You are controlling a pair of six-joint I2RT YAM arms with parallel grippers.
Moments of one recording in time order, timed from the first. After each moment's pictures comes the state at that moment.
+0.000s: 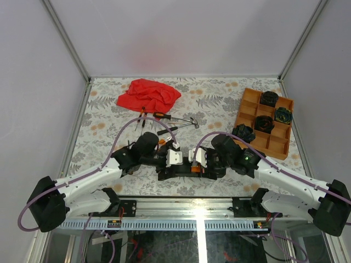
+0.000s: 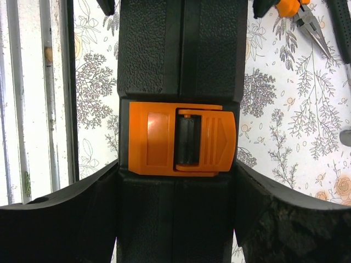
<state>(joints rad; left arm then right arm) -0.83 1.09 0.66 -0.23 0.56 0.55 0.87 1.03 0.70 -0.50 -0.37 -0.63</state>
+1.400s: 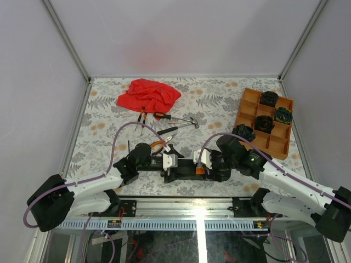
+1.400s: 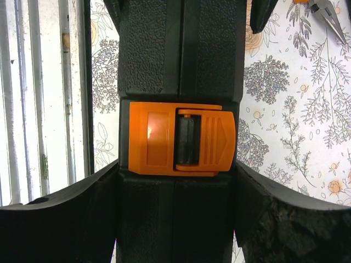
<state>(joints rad) -0.84 1.08 0.36 0.44 0.63 0.31 0.84 0.97 0.70 -0.59 -0.41 -0.64</state>
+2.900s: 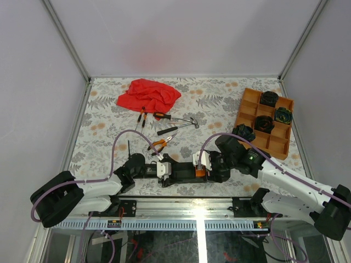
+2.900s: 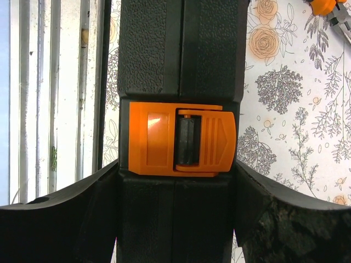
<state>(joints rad) -0.86 1.14 0.14 0.83 0.62 0.25 0.84 0.99 0.71 -0.63 -0.47 -0.70</state>
